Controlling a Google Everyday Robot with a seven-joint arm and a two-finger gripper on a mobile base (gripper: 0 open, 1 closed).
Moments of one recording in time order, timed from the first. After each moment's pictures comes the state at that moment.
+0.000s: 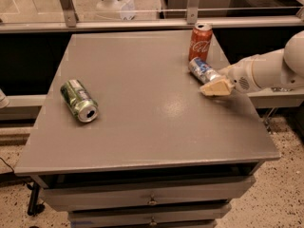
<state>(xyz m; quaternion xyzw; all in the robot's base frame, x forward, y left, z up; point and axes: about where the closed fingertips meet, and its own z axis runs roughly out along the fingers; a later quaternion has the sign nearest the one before) 0.615 -0.192 0.832 -0.39 0.82 0.12 0.40</state>
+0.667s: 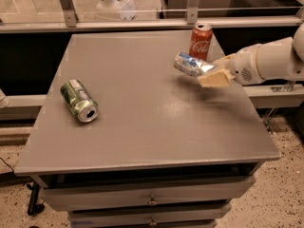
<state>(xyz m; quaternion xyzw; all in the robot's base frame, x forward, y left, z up) 0.606 -0.170 0.870 -0.41 0.79 0.16 0.42</state>
